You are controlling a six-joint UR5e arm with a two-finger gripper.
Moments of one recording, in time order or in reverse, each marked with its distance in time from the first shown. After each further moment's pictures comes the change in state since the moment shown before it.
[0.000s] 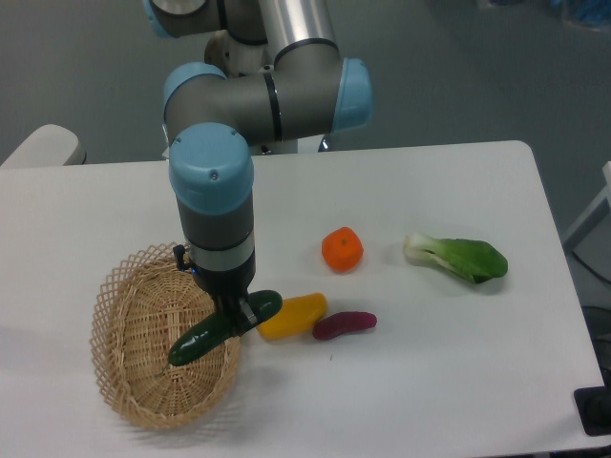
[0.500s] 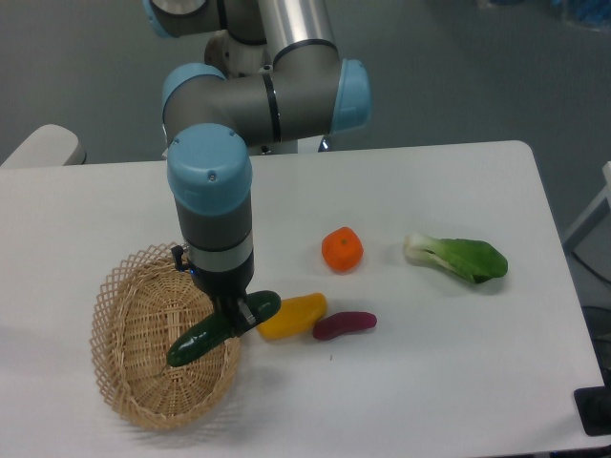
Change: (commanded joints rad) arm -0.026 -0.002 0.000 0.000 0.008 -0.038
